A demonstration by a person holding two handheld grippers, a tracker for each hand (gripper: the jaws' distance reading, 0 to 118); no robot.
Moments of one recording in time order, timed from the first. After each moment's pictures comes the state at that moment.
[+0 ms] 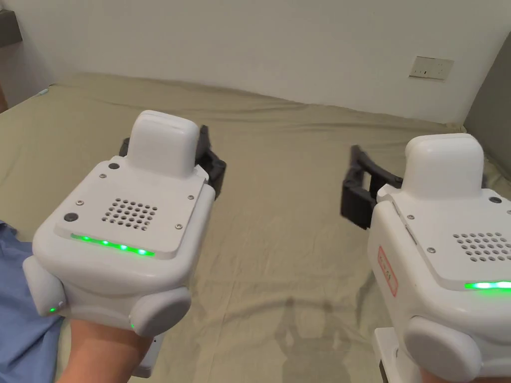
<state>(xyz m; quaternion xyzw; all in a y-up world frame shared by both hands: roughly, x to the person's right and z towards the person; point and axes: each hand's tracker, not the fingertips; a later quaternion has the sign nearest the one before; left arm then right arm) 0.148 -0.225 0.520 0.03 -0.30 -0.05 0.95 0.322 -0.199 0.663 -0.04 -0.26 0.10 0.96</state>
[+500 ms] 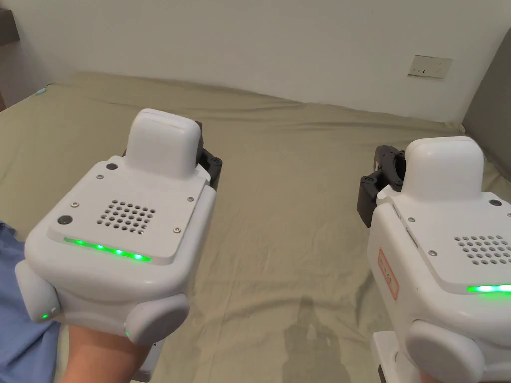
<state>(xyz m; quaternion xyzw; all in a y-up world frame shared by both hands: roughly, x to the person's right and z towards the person) 0.145 -0.222 0.526 0.03 -0.31 -0.05 0.95 0.327 -0.207 0.670 -0.05 -0.27 0.09 0.96</state>
